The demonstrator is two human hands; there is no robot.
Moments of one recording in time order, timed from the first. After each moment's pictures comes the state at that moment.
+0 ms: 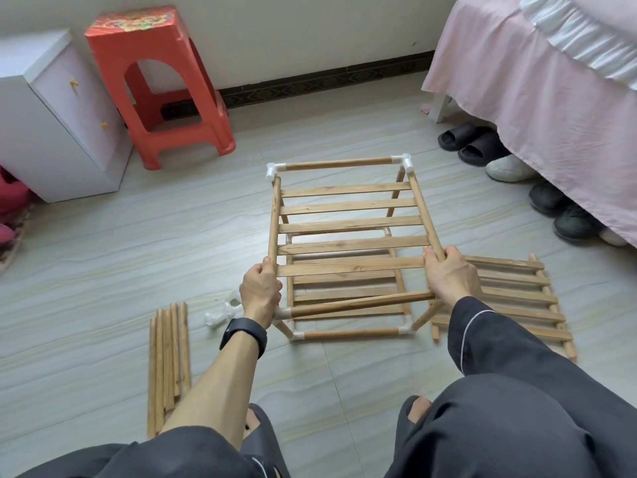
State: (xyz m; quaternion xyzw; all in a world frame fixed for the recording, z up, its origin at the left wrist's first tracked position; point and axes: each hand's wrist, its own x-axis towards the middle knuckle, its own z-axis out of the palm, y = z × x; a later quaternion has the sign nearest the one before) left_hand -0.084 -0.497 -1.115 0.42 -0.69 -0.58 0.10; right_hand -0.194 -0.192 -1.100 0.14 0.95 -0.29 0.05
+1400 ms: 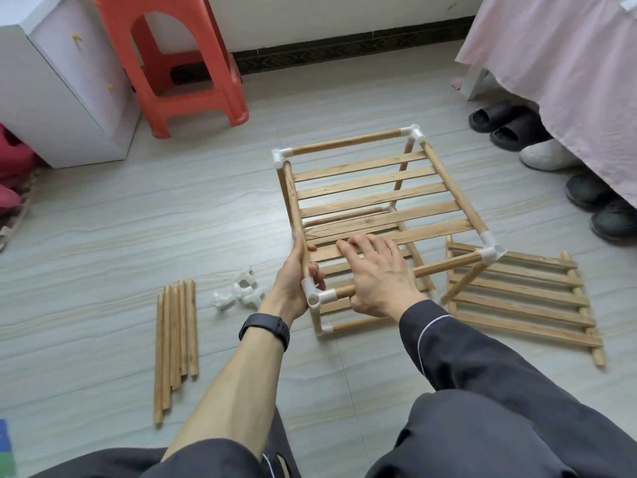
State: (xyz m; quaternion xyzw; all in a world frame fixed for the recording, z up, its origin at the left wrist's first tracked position) left_hand -0.095 -0.475 -1.113 0.35 -0.39 -0.85 -0.02; right_hand -0.156 -0.319 -1.105 -0.36 0.93 0.00 0.07
